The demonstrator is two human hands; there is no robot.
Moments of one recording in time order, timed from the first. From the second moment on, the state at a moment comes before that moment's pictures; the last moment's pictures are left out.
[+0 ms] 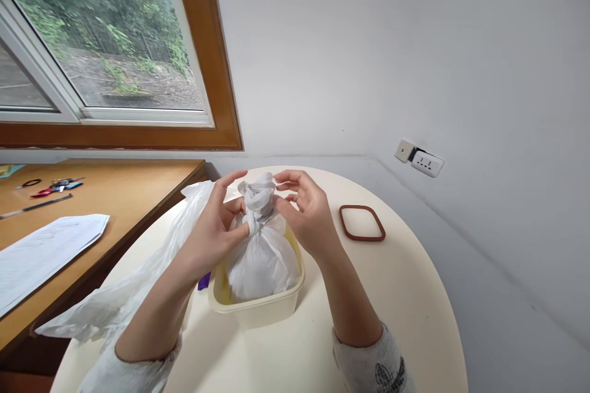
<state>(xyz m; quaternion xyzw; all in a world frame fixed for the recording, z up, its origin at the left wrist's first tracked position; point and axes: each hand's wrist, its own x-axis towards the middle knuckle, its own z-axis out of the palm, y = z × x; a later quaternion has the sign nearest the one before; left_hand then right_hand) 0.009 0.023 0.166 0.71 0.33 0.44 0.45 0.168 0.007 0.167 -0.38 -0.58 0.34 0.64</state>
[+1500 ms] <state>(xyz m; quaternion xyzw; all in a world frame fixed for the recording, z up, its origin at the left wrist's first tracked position) 0.014 0.015 0.165 0.75 0.35 0.39 0.40 0.161 -0.018 0.174 -0.37 -0.82 0.09 0.43</state>
